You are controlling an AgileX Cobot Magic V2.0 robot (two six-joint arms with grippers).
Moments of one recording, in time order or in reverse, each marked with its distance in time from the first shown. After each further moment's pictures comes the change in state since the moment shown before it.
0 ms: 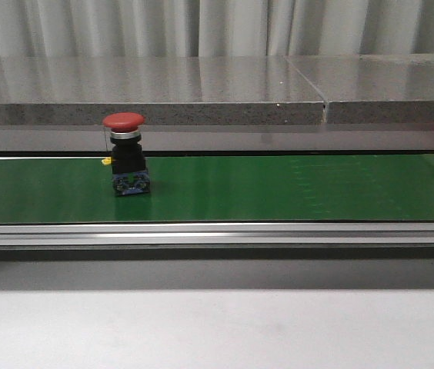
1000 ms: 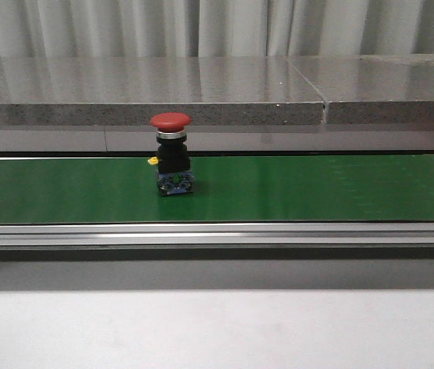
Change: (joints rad) left arm -0.298 -0.648 0.377 -0.006 -0.309 0.154; right arm 0.000 0.000 0.000 0.000 0.000 0.000
